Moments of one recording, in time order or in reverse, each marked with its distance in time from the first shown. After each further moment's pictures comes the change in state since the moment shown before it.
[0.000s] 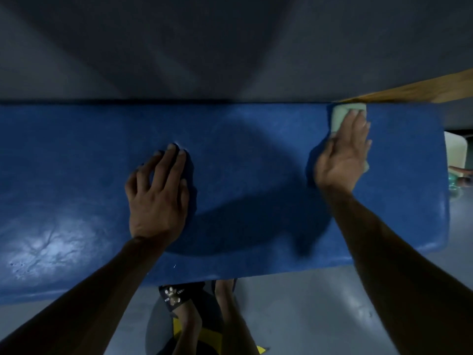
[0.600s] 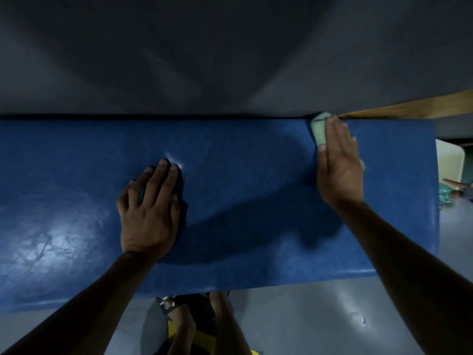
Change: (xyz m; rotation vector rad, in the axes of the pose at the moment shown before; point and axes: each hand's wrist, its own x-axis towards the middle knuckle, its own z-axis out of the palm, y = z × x) left_hand 0.001 0.004 0.002 0.055 -0.025 -0.024; right_hand 0.031 0.021 -0.017 -0.018 -0.148 -0.340
